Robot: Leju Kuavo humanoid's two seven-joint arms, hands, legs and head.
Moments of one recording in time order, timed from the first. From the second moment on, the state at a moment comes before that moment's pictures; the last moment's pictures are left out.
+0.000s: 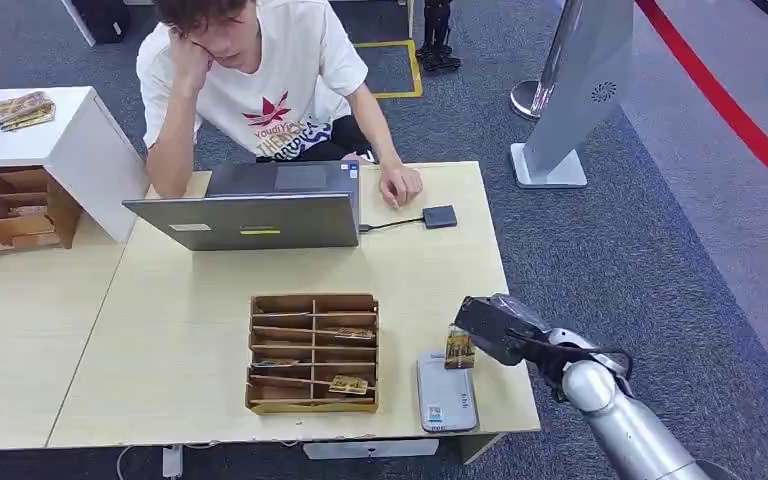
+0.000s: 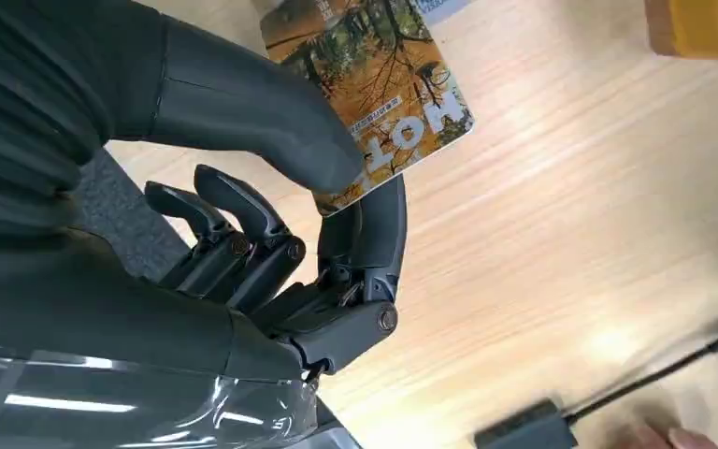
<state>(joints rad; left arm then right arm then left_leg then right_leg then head) -0.05 -0.19 0.49 -0.21 -0.95 0.09 0.18 -0.36 -0.32 0.51 -1.23 0.29 0.26 0.06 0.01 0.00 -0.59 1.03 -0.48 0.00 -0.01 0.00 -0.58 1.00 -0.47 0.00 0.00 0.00</state>
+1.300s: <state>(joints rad) -0.04 -0.18 0.59 -0.20 -0.86 0.09 0.16 -0.54 -0.54 0.80 -1.26 0.04 0.37 0.07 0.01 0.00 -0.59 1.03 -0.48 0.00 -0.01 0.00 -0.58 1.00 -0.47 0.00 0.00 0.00</state>
